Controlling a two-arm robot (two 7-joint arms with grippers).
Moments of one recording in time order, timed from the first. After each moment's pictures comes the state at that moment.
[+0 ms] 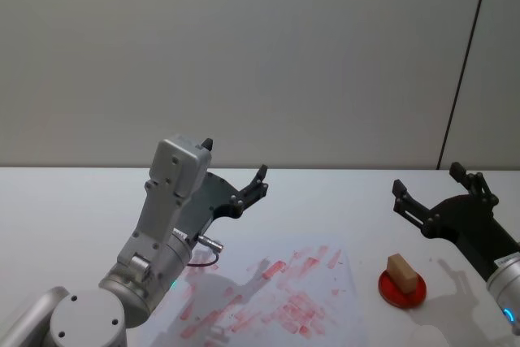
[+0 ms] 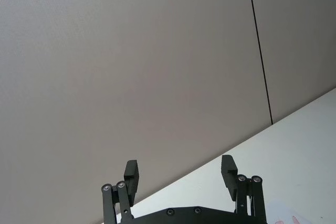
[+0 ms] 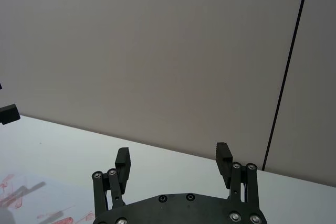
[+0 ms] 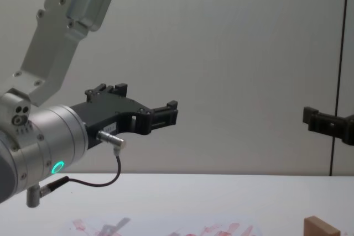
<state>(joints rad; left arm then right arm) -0.24 0.38 0.45 -1.63 -0.20 0.01 -0.01 -0.01 0.34 -0.23 -1.77 0.29 0.03 0.07</state>
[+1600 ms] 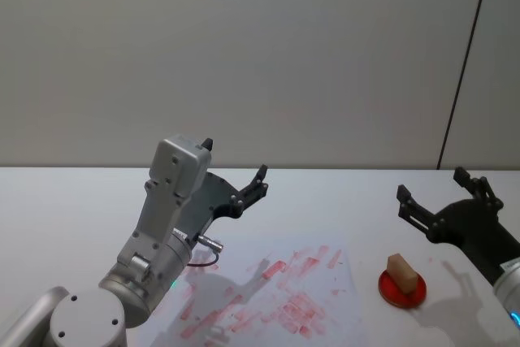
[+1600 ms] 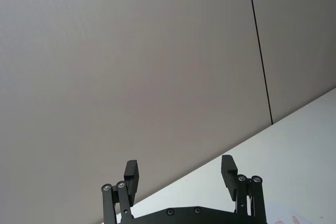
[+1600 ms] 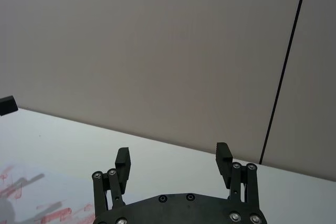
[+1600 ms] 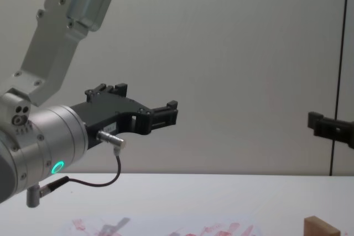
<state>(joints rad) -0.24 0.38 0.45 -1.63 -0.20 0.01 -0.01 -0.02 0.35 -0.22 -1.78 0.29 0.05 0.07</state>
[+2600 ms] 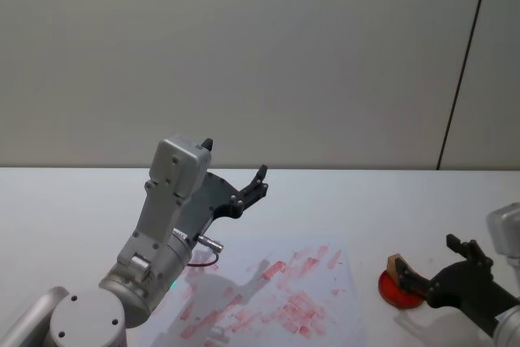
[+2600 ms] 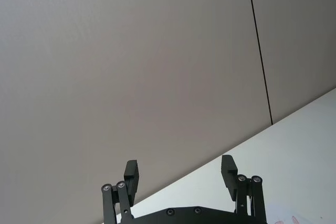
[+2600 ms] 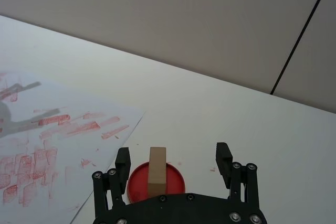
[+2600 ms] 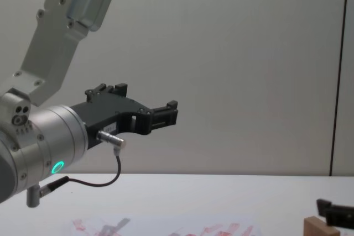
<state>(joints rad) -0.24 0.38 0.45 -1.63 -0.20 0.01 -0.01 -0.09 0.40 -0.22 -1.76 0.23 0.22 0.13</state>
